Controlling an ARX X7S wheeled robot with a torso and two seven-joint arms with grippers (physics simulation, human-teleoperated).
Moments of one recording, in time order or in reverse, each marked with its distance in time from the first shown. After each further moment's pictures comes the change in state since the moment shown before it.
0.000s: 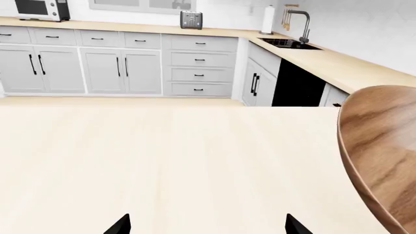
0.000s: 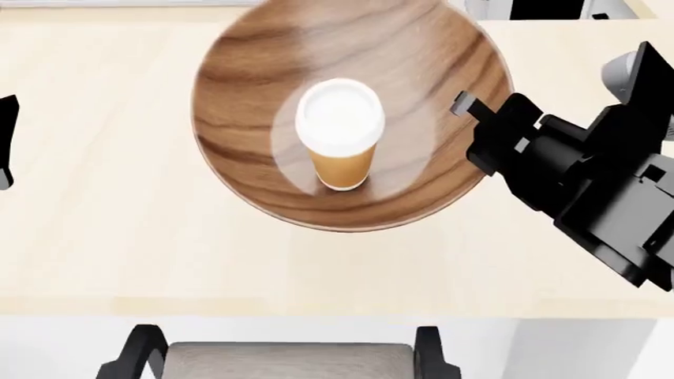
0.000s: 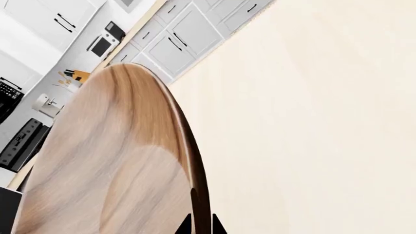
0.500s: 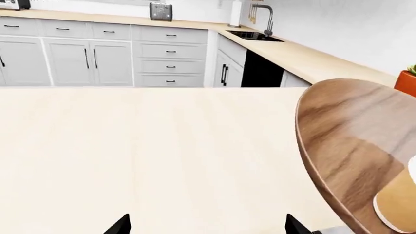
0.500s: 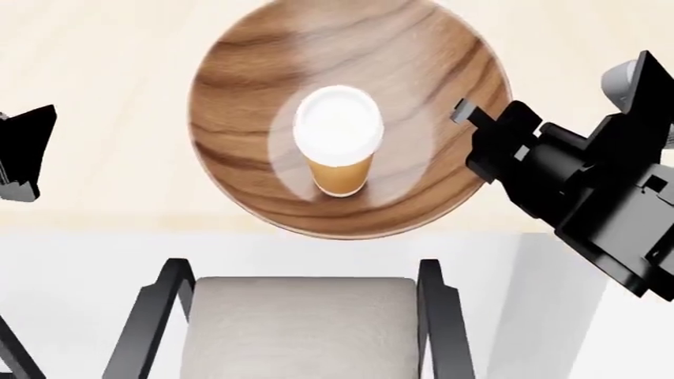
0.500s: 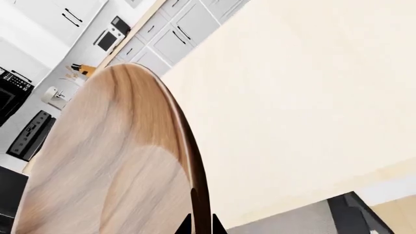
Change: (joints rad) left arm -0.005 0.015 0.021 -0.015 -0.060 -0.001 0.039; right arm -0.018 0.018 0.014 -0.027 -0.008 -0.006 -0.006
